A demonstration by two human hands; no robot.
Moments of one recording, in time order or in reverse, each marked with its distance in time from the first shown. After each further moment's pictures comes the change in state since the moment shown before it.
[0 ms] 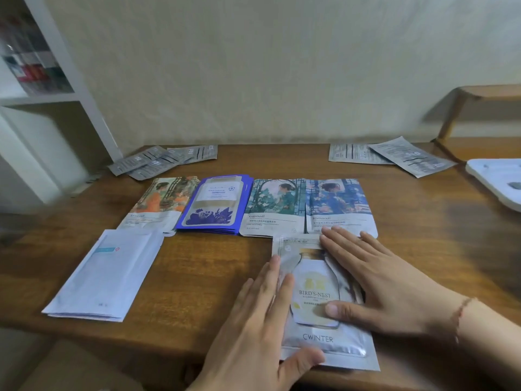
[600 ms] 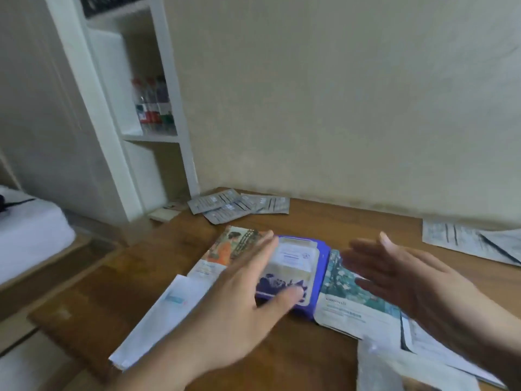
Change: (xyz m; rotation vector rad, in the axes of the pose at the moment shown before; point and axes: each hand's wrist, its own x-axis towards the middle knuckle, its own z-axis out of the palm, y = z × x) left_hand 0.066 -0.120 -0.108 -0.390 0.061 -0.443; right_hand 0.123 -0.040 -0.082 1.555 0.094 -0.006
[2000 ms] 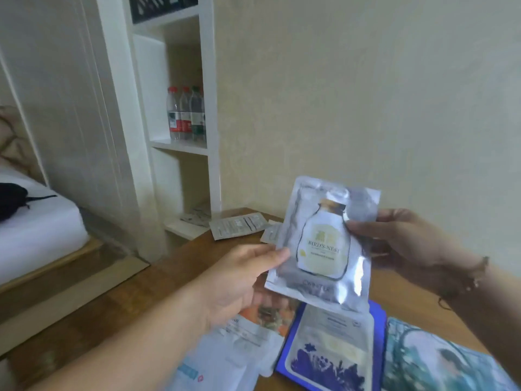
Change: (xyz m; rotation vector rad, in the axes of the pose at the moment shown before) left_hand 0.104 -0.081 -0.056 -1.066 -0.149 -0.346; right_hand 0.180 -0.053 0.034 -0.142 -0.019 -0.010
